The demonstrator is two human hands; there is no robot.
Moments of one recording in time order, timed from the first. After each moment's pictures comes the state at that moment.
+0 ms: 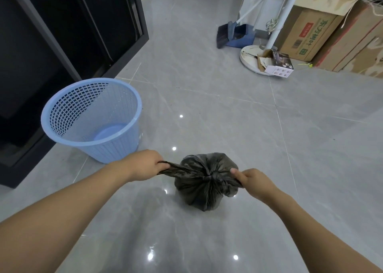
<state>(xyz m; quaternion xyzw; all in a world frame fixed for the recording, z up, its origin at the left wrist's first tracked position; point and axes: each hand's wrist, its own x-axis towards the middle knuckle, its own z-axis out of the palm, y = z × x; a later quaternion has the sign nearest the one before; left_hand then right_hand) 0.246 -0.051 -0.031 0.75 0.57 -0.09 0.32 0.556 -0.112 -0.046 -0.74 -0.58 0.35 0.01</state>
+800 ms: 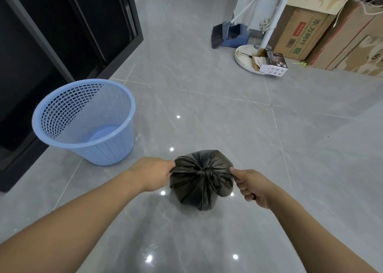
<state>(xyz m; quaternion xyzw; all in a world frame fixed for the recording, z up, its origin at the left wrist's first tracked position) 0.279 -0.070 -0.040 0.85 0.48 -0.12 0.17 0.558 -0.120 -0.036 -0.70 -0.30 0.62 0.18</state>
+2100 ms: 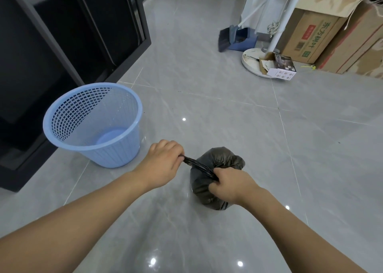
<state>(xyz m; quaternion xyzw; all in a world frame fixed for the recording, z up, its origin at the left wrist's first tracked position) 0.276 -0.059 -0.038 0.85 0.49 0.12 0.14 0.497 -0.101 -0.022 -0.62 -0.74 0.24 -0.10</state>
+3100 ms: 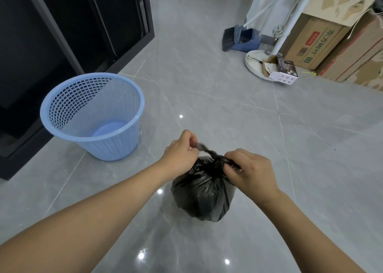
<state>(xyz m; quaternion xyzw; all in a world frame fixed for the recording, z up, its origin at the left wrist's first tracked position) 0.322 -0.054 -0.025 0.63 0.59 0.21 0.46 0.519 -0.104 0.000 -0.53 -0.81 -0.04 0.26</state>
